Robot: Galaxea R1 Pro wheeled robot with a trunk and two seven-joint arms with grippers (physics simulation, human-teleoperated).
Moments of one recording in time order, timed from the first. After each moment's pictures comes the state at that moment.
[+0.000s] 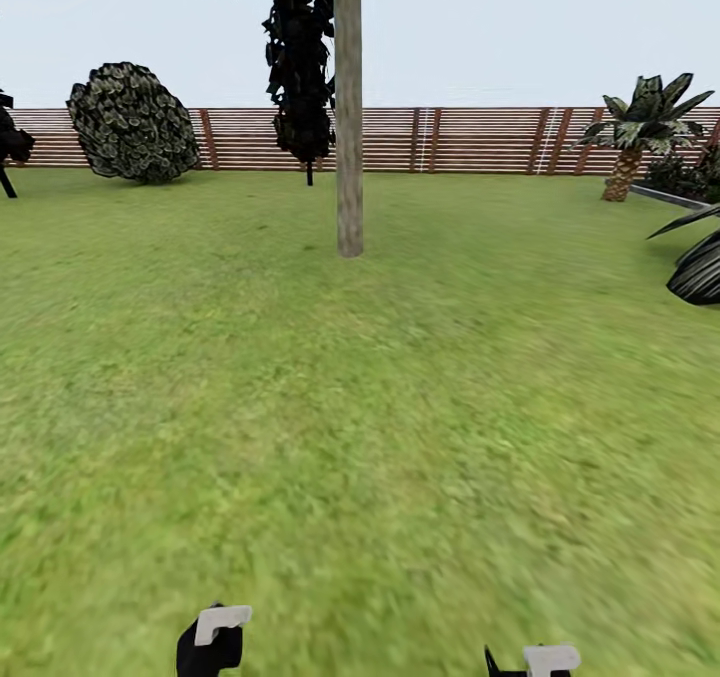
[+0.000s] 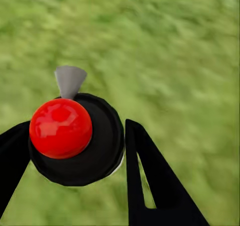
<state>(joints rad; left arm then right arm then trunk) -0.37 0.01 0.02 -0.21 0.02 -0.46 0.03 -0.19 -0.07 0.02 -0.42 0.00 -0.41 0.00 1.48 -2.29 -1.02</state>
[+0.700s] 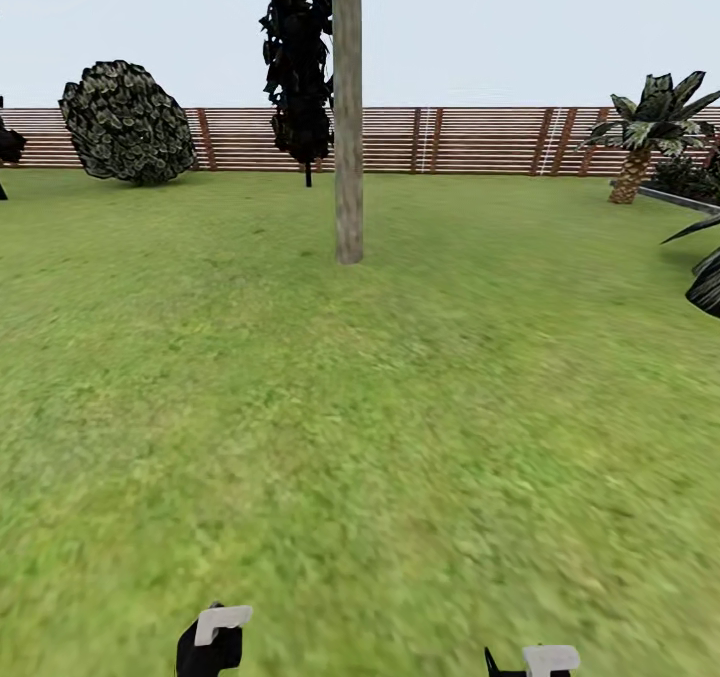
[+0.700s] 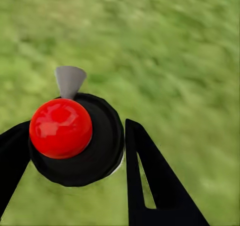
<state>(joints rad) -0.37 0.01 0.02 -0.21 0.02 -0.46 0.03 -0.19 -0.07 0.02 -0.42 0.00 -0.41 0.00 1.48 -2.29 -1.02</state>
